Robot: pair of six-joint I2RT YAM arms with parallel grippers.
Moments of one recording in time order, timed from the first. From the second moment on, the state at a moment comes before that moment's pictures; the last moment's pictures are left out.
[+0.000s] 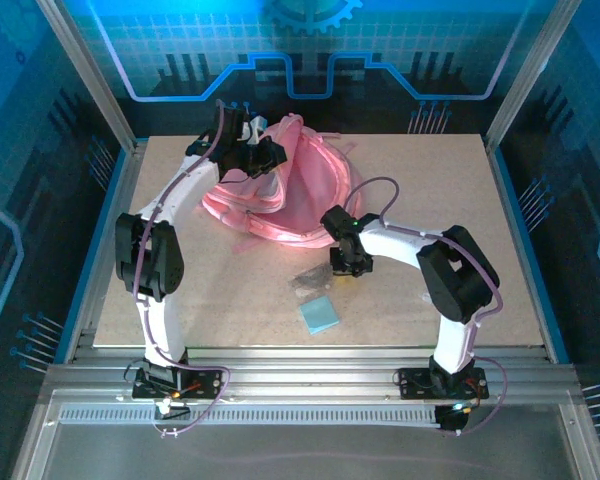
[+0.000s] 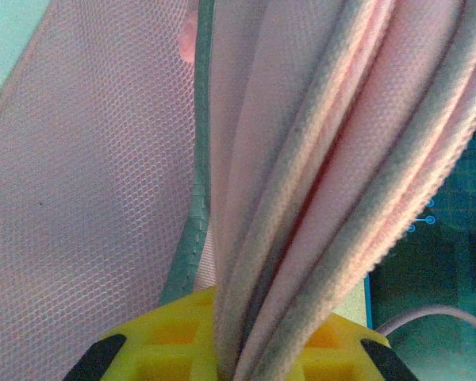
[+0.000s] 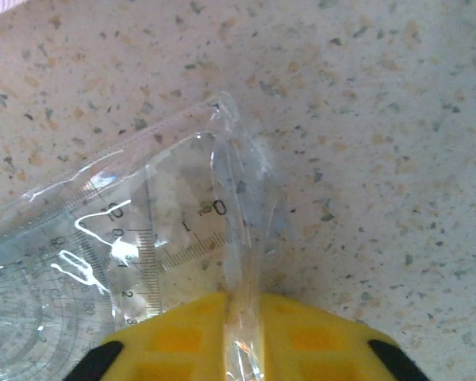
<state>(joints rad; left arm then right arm) -0.21 1.97 1.78 -0.51 0.58 -0.68 0.62 1.85 1.16 -0.72 0.06 0.63</state>
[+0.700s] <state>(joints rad) -0.20 1.97 1.79 -0.52 0.58 -0.68 0.43 1.44 1.18 -0.73 -0.25 0.53</state>
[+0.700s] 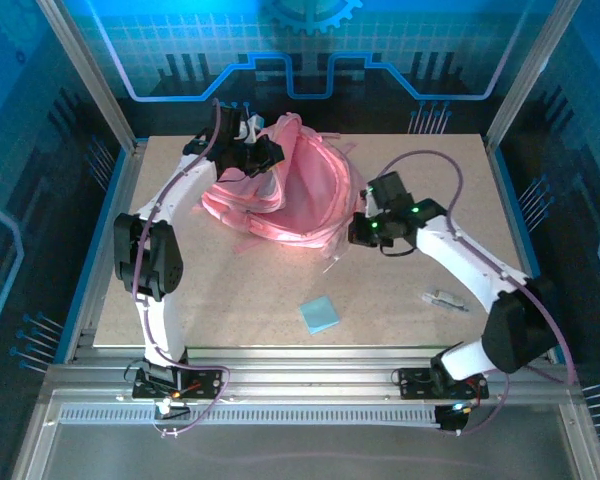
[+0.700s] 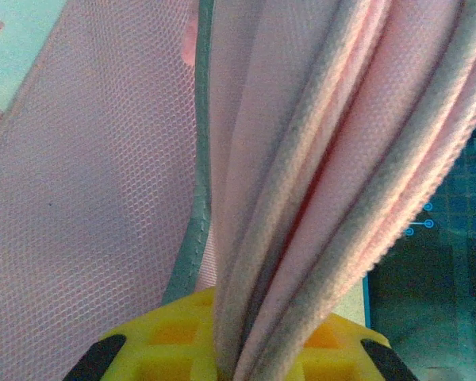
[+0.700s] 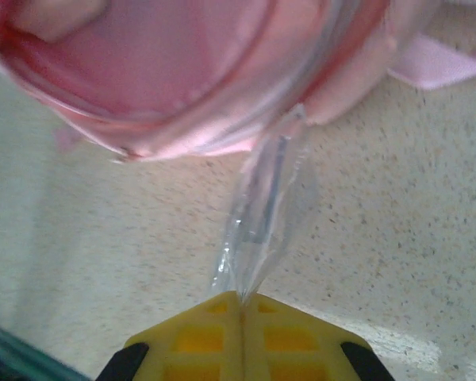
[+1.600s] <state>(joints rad) -0.17 1.97 1.89 -0.68 0.66 -0.63 0.23 1.94 1.67 -0.30 -0.77 0.51</state>
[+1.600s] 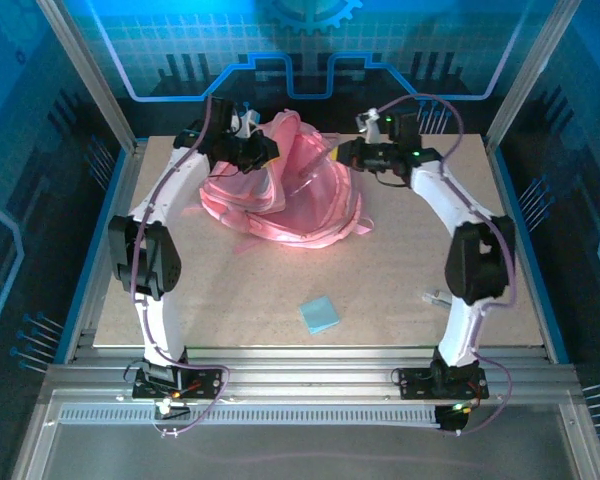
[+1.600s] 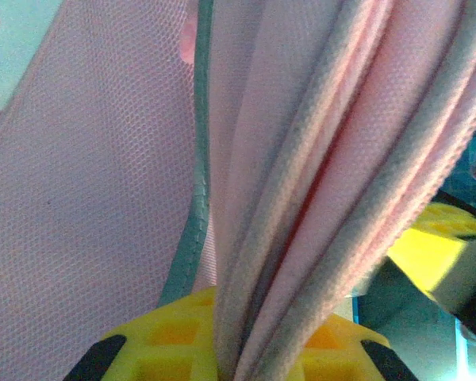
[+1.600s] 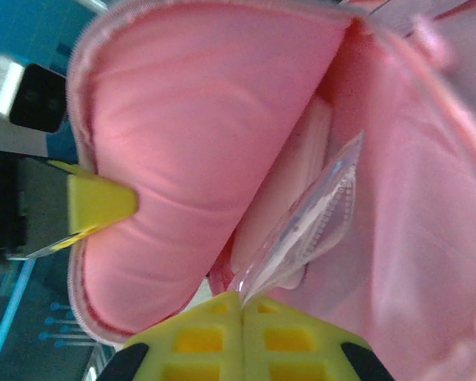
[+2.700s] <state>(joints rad) -0.28 1.96 1.82 -0.58 0.62 -0.75 0.37 2.37 2.04 -0.58 -0.56 0.50</state>
